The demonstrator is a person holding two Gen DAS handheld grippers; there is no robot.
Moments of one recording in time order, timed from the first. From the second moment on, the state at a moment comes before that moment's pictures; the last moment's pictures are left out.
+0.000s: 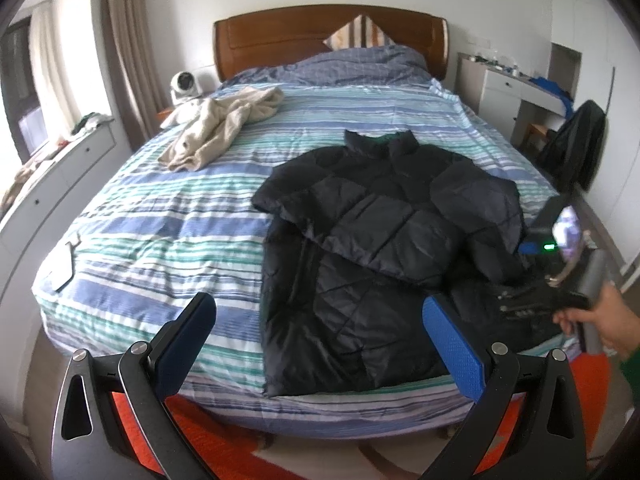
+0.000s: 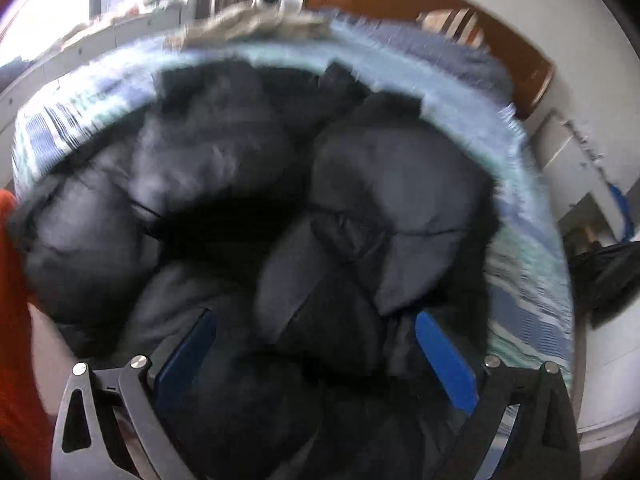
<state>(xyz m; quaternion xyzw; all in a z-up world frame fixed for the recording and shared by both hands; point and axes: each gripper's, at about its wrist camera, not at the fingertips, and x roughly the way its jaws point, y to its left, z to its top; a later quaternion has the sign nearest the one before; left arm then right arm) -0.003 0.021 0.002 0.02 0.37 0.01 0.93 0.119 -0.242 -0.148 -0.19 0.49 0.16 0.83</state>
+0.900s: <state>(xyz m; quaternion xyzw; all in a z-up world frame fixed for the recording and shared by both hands) 0.009 0.025 -0.009 0.00 0.39 0.01 0.92 0.084 -0.733 -0.092 0.32 0.38 -0.21 0.84</state>
